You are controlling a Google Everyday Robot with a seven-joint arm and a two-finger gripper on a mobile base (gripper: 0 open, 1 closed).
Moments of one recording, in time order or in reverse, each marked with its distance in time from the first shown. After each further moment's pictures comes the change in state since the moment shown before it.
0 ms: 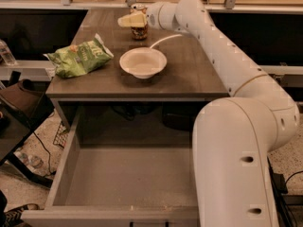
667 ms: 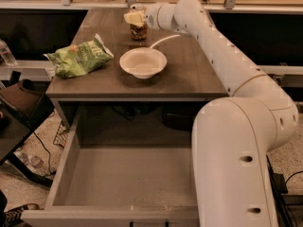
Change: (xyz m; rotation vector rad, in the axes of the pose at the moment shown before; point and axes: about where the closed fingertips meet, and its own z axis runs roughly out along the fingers) arm 0.002 0.005 0.004 -0.008 0.003 0.000
